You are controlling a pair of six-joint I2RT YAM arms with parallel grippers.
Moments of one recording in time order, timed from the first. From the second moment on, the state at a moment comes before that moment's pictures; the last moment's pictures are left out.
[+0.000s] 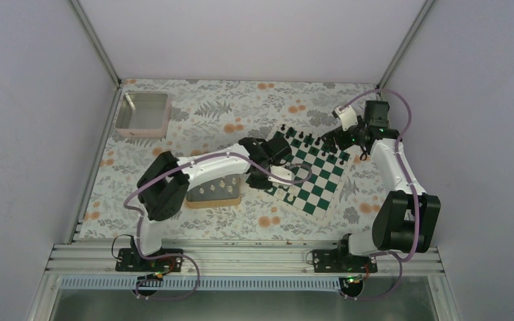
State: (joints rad) left arm -0.98 2.00 1.58 -0.87 -0.04 0.72; right arm -0.10 1.43 1.10 -0.56 -0.39 -0.52
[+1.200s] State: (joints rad) left arm -0.56 1.78 1.30 -0.88 0.10 0.83; right arm -0.10 1.43 1.10 -0.57 -0.41 -0.52
